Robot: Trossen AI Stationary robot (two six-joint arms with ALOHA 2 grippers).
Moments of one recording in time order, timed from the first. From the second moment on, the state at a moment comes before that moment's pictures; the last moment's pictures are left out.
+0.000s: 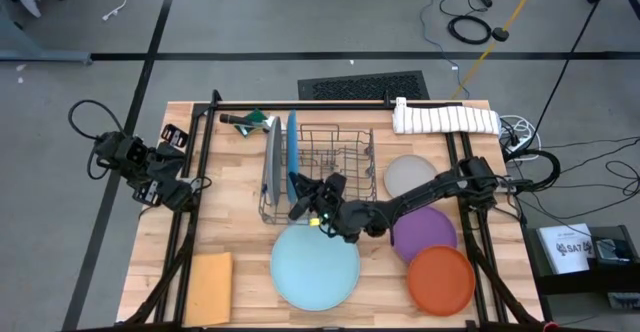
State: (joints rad) left arm -0.60 0.11 0.43 0.41 -0.35 0.25; right arm 0.30 2.00 1.43 0.81 1.04 0.57
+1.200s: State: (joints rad) left arm -0.60 0.11 0.43 0.41 -0.35 0.27; right arm 0.29 2.01 1.43 0.66 1.05 0.68
